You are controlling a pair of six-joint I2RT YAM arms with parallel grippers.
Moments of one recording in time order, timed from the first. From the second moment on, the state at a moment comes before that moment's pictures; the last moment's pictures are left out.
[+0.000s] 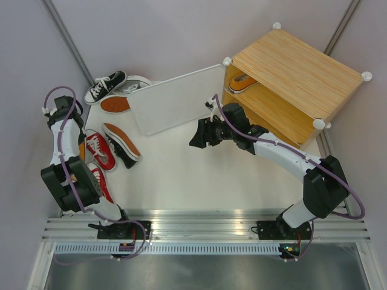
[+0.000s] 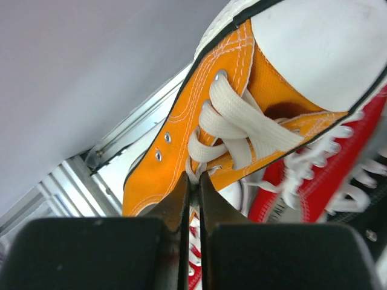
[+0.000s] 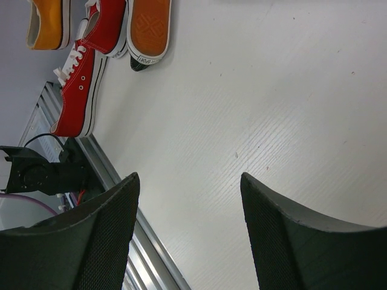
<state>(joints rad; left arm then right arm) 0.44 1.60 1.33 -0.83 -0.51 -0.29 0.63 1.54 1.13 -0.13 -0.45 0.42</state>
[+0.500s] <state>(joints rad) 0.26 1.39 1.32 -0.95 -0.43 -0.32 0.63 1.61 1.28 -0.10 -0.38 0.44</state>
